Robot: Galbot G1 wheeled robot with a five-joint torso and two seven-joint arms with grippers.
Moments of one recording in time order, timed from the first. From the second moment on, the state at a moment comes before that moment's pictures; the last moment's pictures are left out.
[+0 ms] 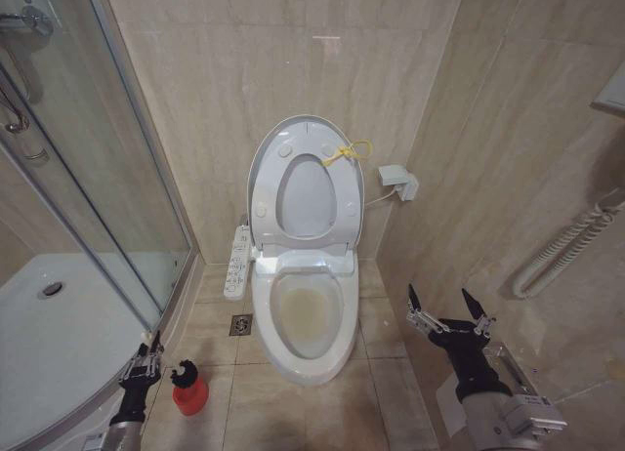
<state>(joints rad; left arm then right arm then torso) 1.31 -1.19 -0.56 -1.20 -0.60 -0.75 0.23 -1.79 1.42 0.58 2.50 0.18 -0.11 0.21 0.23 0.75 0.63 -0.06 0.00</state>
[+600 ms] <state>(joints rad) 1.24 -1.18 -0.53 -0.99 -0.60 -0.82 0.28 -1.79 1.42 0.58 2.50 0.18 -0.11 0.21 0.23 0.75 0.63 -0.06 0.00</state>
